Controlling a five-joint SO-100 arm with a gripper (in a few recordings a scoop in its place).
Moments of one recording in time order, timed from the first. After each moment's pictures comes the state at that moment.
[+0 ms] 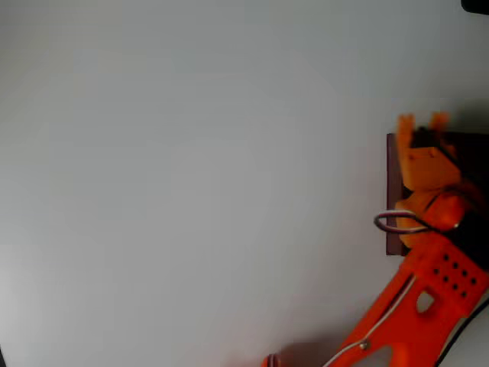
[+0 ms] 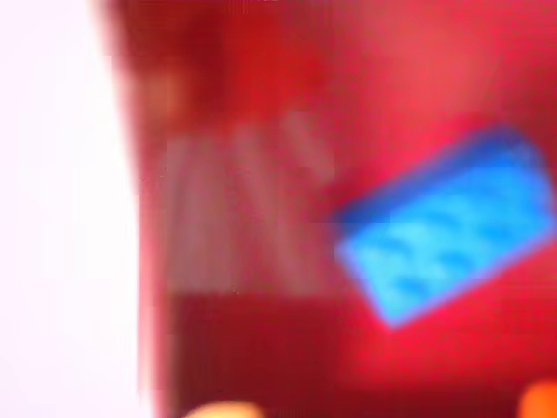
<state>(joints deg) 36.6 87.6 87.1 77.8 35.9</state>
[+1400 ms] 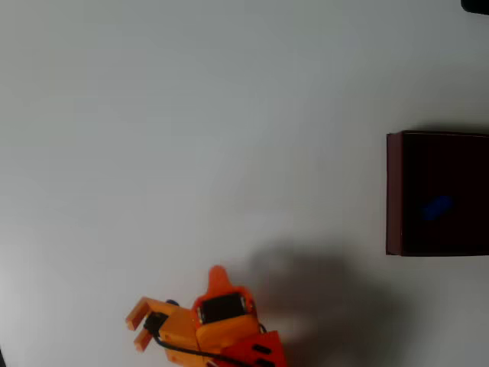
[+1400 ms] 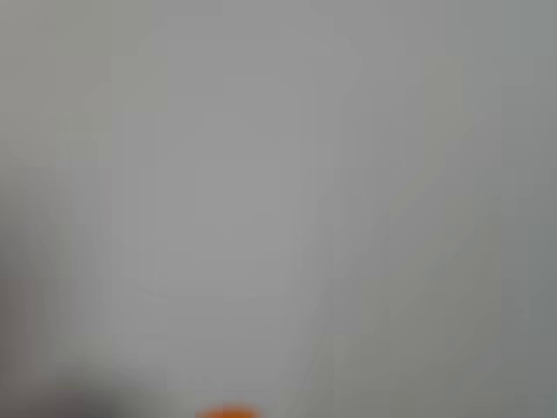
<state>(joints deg) -13.7 192.0 170.3 75.6 -2.4</state>
